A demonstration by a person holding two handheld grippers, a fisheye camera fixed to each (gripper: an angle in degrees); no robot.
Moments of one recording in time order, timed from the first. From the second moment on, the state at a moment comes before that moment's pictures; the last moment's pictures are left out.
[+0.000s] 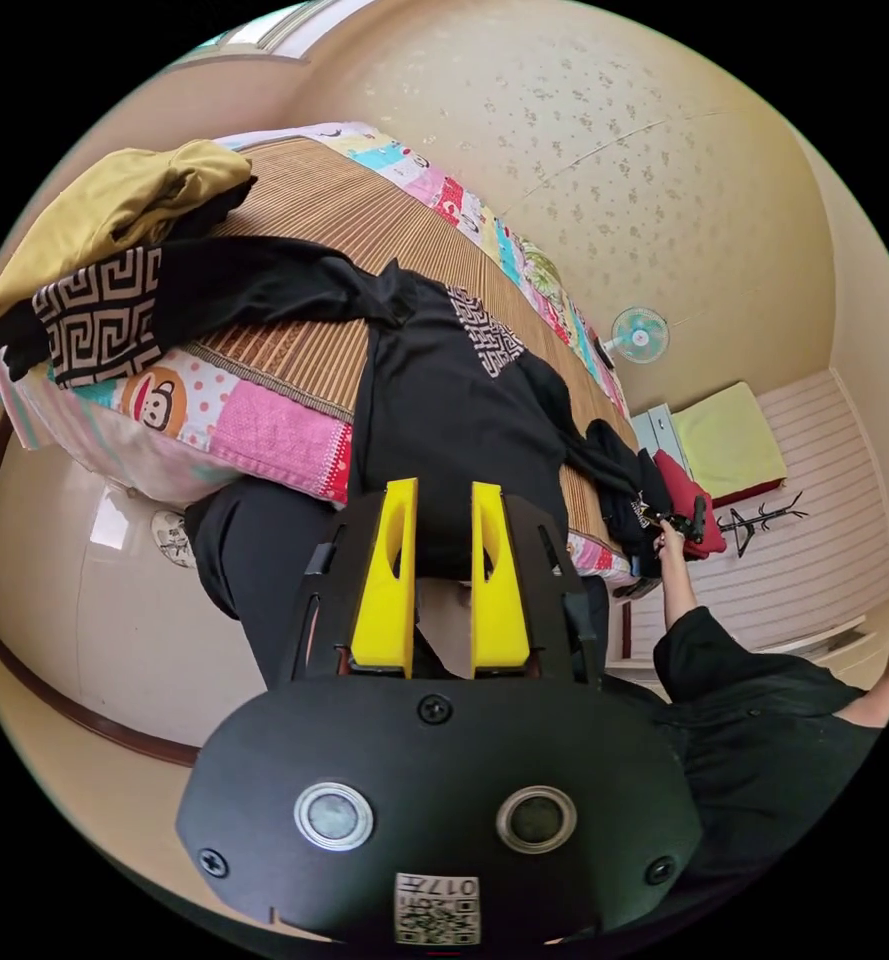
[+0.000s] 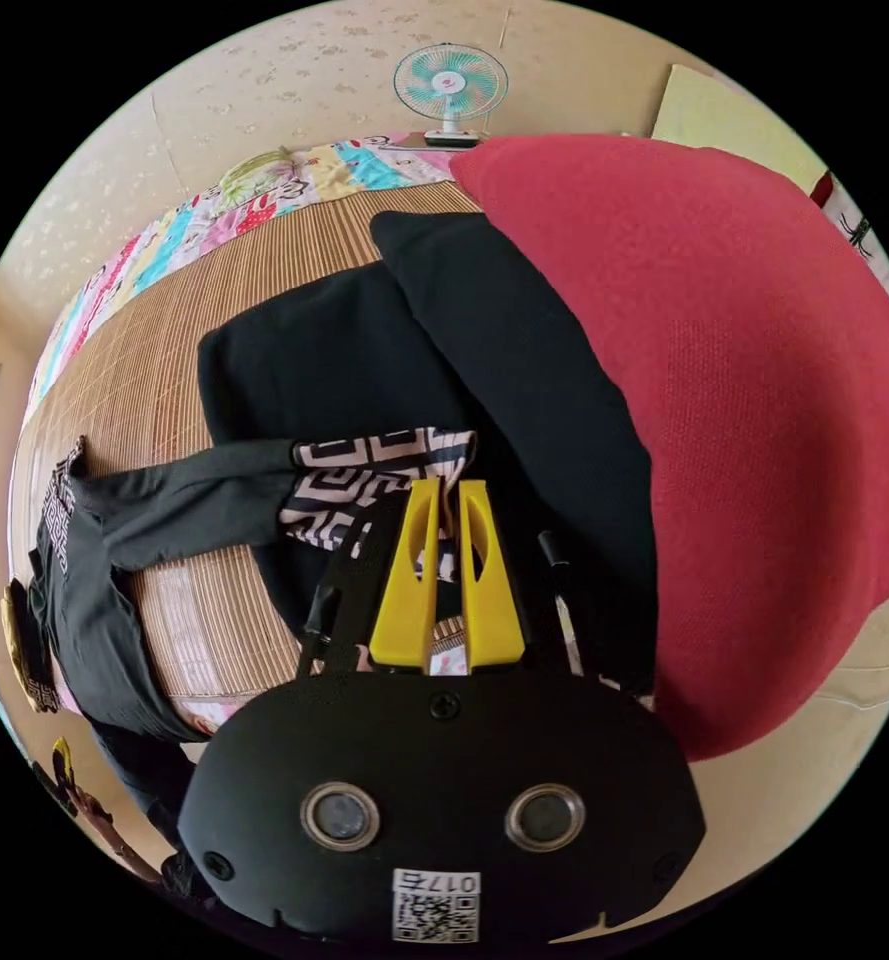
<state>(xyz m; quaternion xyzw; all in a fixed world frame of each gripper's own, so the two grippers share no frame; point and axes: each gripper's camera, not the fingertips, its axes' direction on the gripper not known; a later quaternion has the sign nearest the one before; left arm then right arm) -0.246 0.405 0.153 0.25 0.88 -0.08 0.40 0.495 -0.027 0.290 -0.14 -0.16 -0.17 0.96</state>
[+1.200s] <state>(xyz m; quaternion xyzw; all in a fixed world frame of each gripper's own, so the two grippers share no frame) -0.264 0.312 0.128 0.27 0.90 -0.03 0.34 0.218 0.060 0.201 -0.22 -0.59 -0.35 0.69</state>
